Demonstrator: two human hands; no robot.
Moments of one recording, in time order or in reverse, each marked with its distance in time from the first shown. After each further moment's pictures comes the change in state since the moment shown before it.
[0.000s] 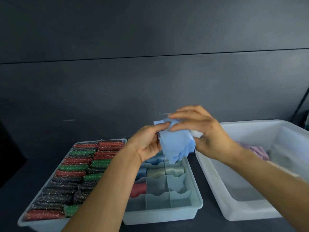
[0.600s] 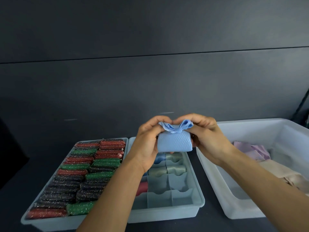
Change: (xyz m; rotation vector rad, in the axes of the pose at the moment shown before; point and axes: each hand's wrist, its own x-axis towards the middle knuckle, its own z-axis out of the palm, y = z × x) left_hand -0.023 -0.012 0.005 0.141 0.031 0.408; right_hand 0.004 -0.027 0.011 0.979 0.128 0.714
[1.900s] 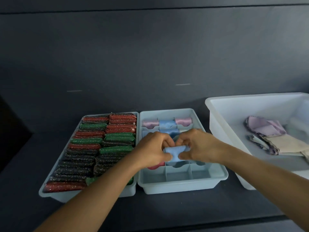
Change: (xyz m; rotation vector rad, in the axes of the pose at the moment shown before) left_hand -0.024 -0.061 -0.083 1.065 -0.310 -0.167; right_hand -0.011 0.087 0.032 -1.088 -0.389 0.316
